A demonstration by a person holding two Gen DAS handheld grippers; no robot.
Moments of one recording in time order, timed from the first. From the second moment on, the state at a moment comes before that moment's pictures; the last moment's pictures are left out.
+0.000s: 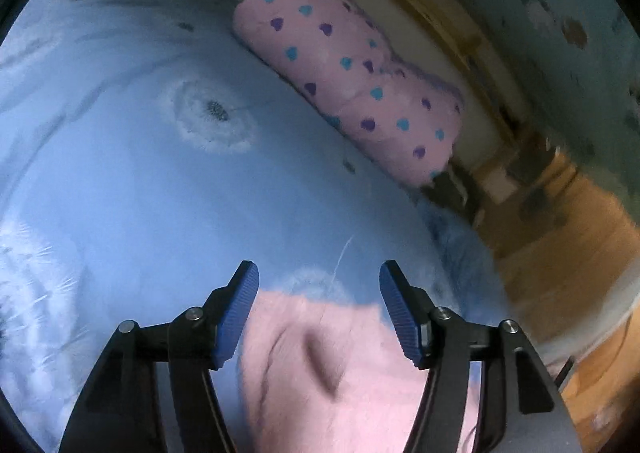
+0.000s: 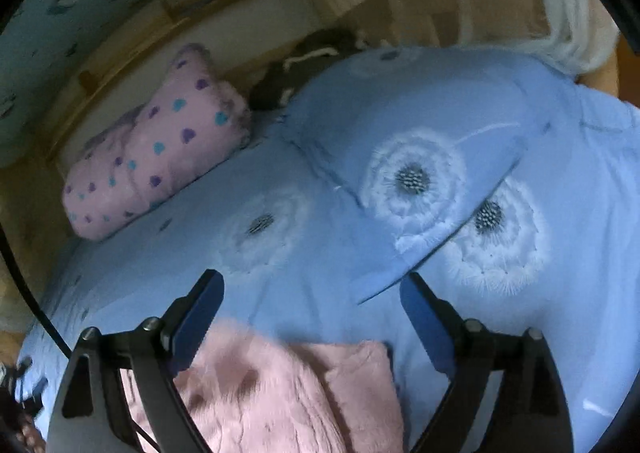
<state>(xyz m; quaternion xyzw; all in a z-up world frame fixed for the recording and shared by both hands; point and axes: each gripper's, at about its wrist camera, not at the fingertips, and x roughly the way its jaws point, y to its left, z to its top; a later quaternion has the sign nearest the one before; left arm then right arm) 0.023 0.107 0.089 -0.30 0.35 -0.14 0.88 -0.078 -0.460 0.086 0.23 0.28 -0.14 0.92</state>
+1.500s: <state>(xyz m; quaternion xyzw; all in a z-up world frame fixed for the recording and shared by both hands) -0.115 0.142 -0.003 -0.44 0.42 -0.24 0.75 -0.211 -0.409 0.019 0.37 0.33 -0.01 0.87</state>
